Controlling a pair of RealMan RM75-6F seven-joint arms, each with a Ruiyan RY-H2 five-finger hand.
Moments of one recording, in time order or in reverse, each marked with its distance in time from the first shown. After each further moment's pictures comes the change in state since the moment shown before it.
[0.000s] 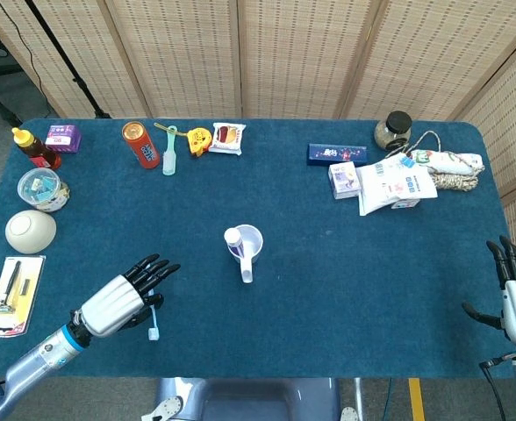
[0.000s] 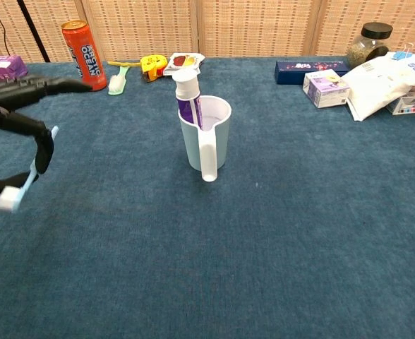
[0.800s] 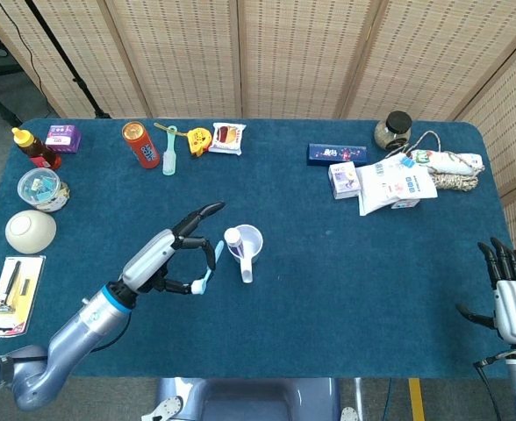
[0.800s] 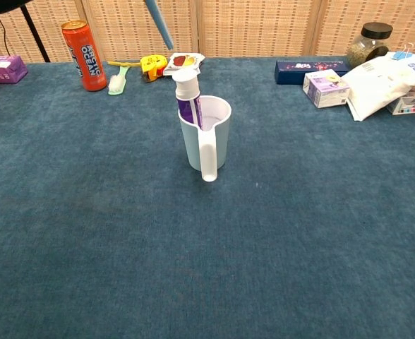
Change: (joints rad) left arm -0.225 0.125 -0.302 -0.547 -0.398 -0.275 -0.514; right arm 0.009 -0.012 -0.005 0.005 0.000 -0.019 -0.019
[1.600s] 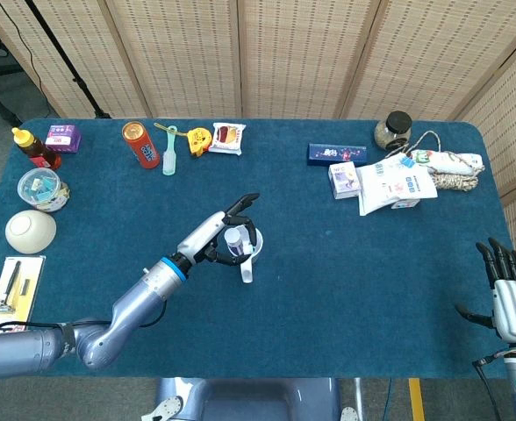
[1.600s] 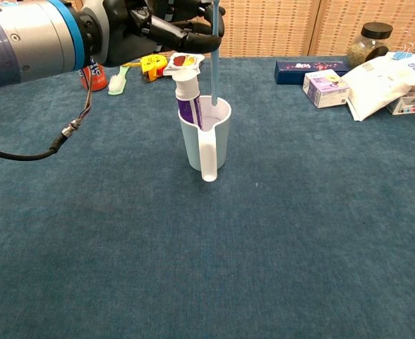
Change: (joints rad) left arm -0.177 -0.213 -0.159 0.190 -0.455 -0.345 0.091; right arm 0.006 -0.008 -0.003 0.011 0.005 -0.017 0.002
